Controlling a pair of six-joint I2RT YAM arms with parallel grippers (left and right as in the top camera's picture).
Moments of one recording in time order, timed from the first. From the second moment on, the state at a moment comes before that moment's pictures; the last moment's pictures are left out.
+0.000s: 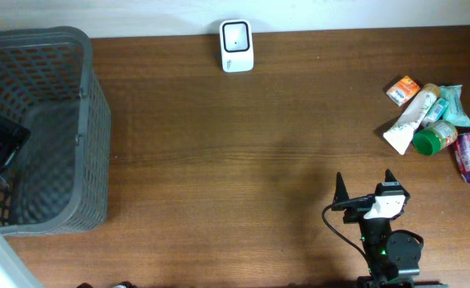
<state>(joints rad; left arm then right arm) 0.51 1.49 2.09 -1.69 -0.08 -0.54 0.01 0.01 0.01 -0.08 0.00 0.00</state>
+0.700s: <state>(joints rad) -0.14 0.59 0.78 -0.55 0.23 0.03 0.01 0.01 0.01 -0.08 0.00 0.00</state>
